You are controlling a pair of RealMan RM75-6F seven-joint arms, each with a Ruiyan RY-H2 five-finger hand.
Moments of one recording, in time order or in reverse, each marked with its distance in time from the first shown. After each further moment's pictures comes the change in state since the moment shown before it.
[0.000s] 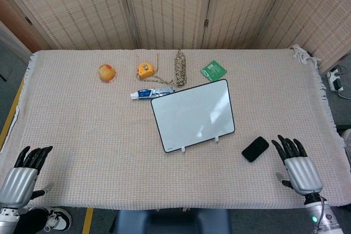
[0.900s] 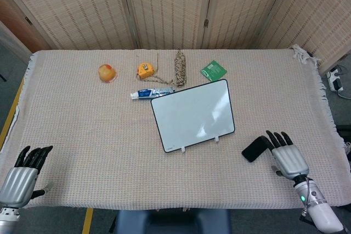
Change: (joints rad) left arm -0.004 -0.003 -0.002 0.002 -0.010 -0.012 0.008; right arm 0.178 -0.010 0.053 0.068 0.180 -0.296 -0.145
